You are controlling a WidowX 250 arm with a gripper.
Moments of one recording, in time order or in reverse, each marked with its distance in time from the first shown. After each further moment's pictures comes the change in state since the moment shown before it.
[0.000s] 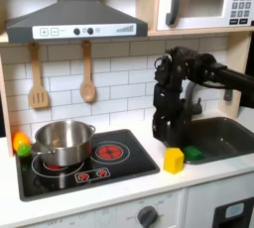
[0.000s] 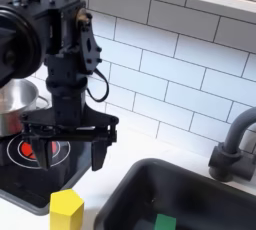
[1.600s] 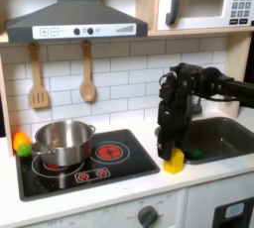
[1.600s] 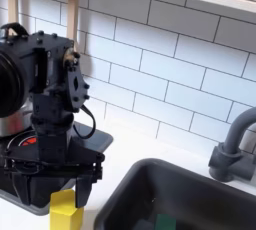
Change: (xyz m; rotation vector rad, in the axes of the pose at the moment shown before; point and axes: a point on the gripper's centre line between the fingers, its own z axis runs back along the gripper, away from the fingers) arm -0.026 0.015 -0.025 0.048 0.043 0.010
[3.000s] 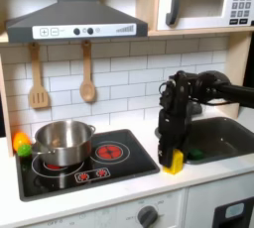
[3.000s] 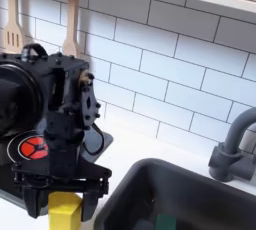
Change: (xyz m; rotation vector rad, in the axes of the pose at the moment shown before) arm 0.001 -0.007 -0.023 0.039 0.048 -0.006
